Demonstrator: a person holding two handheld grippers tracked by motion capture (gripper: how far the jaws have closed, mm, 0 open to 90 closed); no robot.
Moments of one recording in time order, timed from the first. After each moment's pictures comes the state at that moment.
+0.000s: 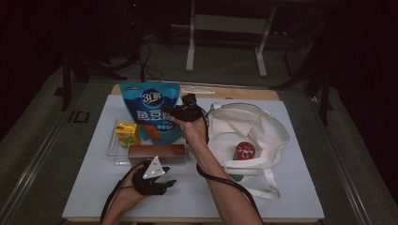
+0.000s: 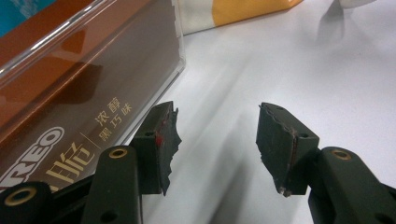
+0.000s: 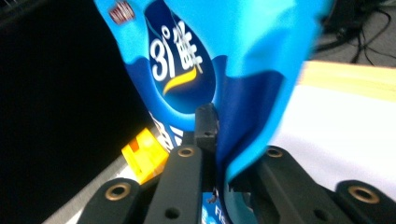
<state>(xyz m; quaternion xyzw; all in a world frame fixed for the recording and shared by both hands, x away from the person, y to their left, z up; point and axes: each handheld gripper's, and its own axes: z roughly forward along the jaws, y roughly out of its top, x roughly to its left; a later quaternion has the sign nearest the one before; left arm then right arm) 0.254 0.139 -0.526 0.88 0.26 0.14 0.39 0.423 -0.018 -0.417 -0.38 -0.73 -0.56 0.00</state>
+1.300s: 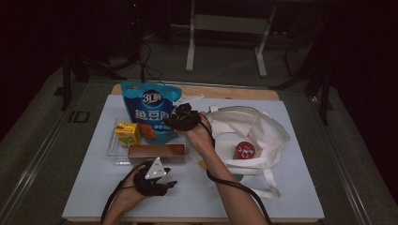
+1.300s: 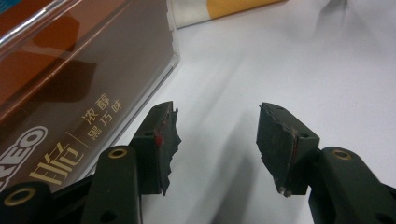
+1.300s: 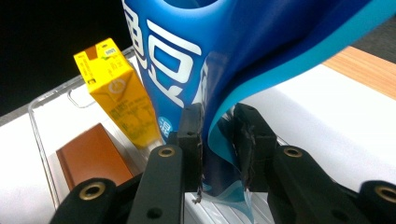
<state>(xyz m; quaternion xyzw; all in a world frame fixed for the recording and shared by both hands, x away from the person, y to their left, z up) 0.255 0.136 -0.529 0.88 0.25 0.13 0.38 0.416 -0.013 -0.436 -0.29 -0.84 -0.46 -0.07</state>
